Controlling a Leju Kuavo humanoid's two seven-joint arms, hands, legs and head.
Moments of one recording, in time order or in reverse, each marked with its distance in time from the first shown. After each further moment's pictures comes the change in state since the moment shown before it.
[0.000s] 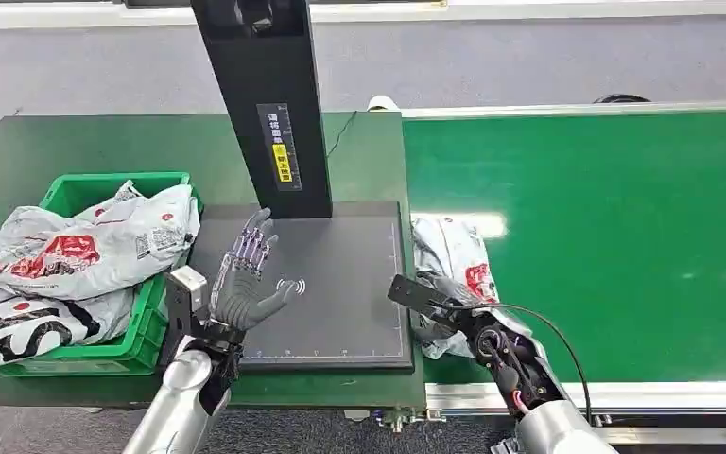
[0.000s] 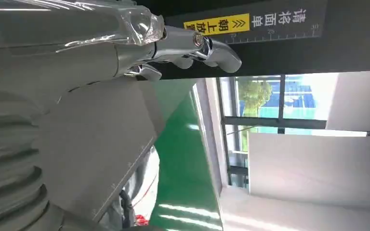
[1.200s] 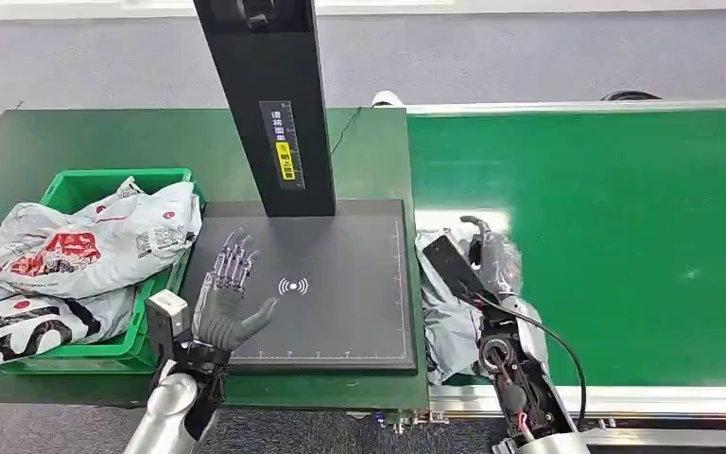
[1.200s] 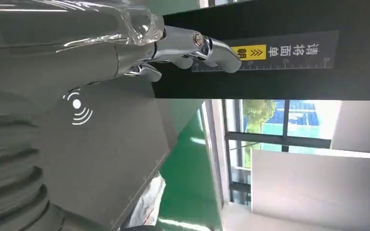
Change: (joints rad) left arm 0.114 0.023 0.015 -0.112 0.009 0.030 -0.006; right arm 0.154 0.035 -0.098 -0.390 -0.032 -0.631 -0.063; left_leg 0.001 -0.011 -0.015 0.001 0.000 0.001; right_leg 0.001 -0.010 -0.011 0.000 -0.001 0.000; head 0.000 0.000
